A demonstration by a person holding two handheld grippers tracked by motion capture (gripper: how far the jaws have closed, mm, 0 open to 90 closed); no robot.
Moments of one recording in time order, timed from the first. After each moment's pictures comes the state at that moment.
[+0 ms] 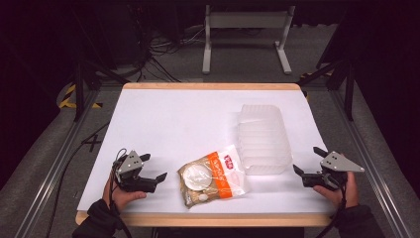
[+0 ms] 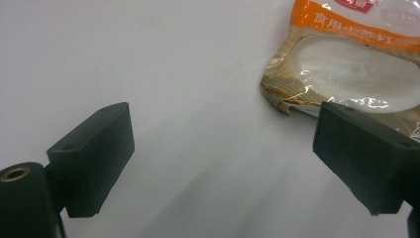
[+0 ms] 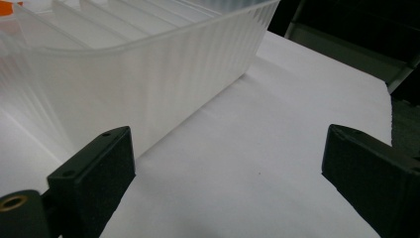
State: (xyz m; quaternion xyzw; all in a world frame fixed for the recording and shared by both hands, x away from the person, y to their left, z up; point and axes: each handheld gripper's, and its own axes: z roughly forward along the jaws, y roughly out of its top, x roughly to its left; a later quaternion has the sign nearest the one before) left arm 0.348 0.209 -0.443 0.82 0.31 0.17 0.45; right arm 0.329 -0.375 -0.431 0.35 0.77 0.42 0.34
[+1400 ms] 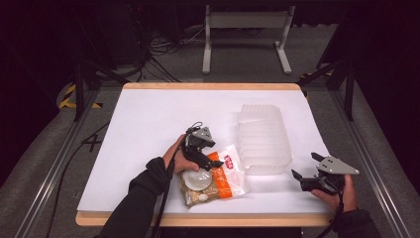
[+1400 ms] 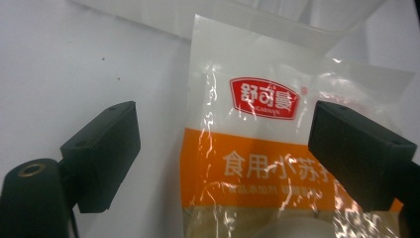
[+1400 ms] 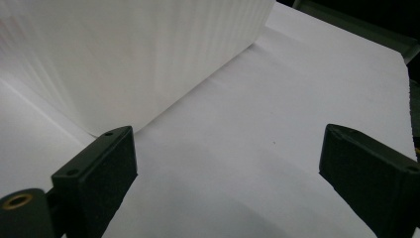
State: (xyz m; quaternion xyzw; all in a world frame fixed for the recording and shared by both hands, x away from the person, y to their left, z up) left arm 0.445 0.033 -0.424 0.91 0.15 -0.01 0.39; right arm 0.324 -0.371 -0.442 0.36 0.78 0.39 0.32
